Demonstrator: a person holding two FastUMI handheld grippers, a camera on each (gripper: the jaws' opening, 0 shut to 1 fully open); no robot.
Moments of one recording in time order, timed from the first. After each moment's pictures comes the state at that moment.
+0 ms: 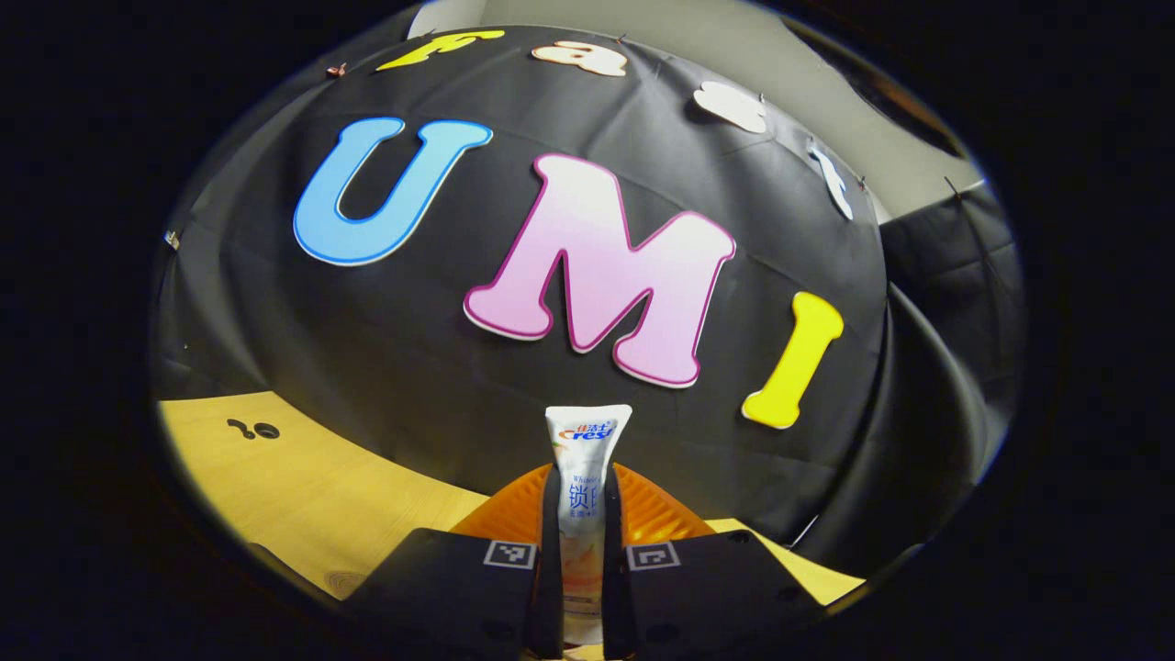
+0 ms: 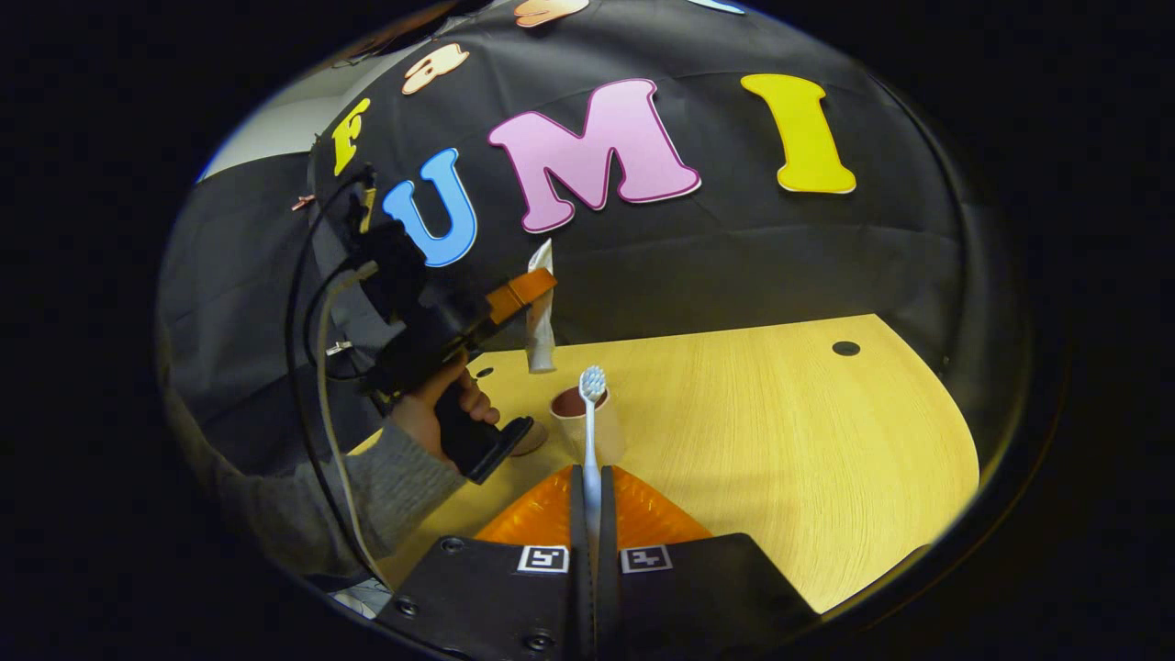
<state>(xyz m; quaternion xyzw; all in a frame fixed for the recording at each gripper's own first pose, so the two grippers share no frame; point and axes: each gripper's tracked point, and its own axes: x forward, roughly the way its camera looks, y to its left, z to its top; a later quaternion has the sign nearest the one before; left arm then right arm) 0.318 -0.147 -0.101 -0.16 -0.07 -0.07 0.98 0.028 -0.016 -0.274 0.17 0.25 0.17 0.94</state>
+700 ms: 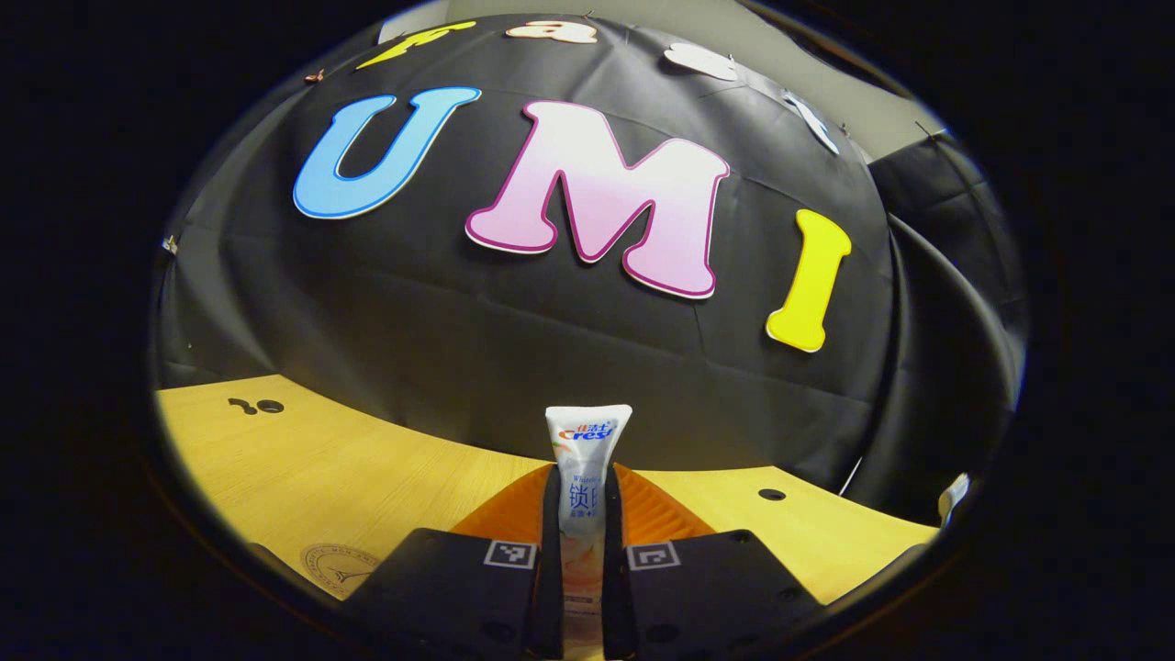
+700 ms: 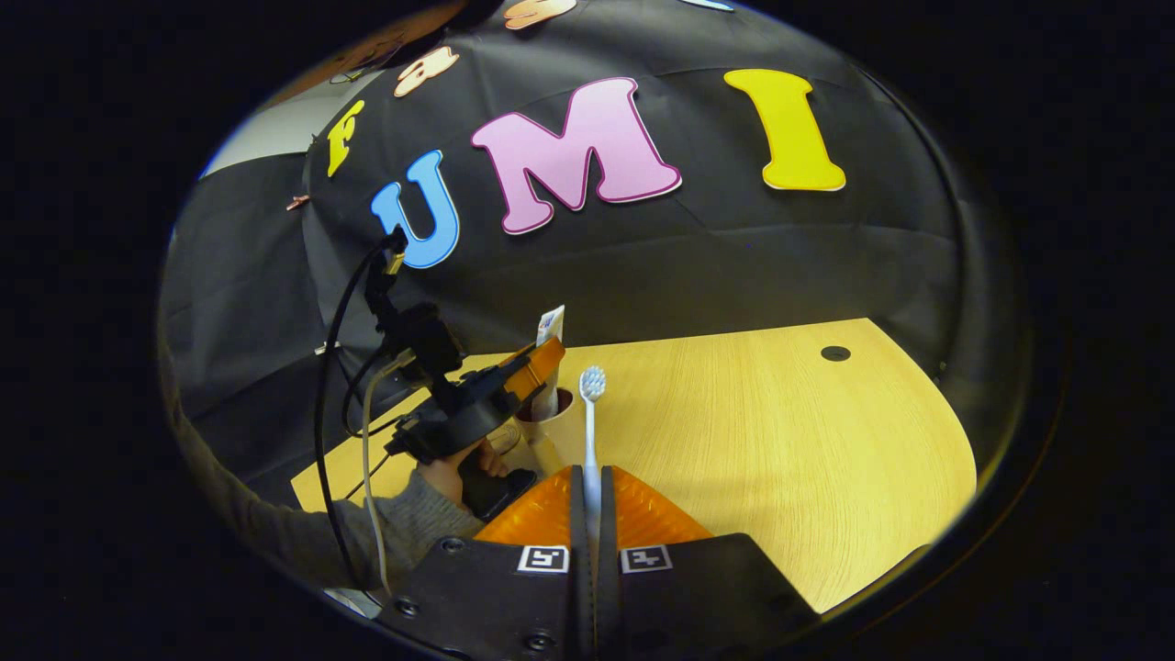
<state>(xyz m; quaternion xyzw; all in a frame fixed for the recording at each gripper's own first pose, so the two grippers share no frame) 0.339 -0.158 -0.194 -0.11 -0.04 -0.05 0.99 0.047 -0.039 -0.294 0.16 0.24 0.17 0.94</state>
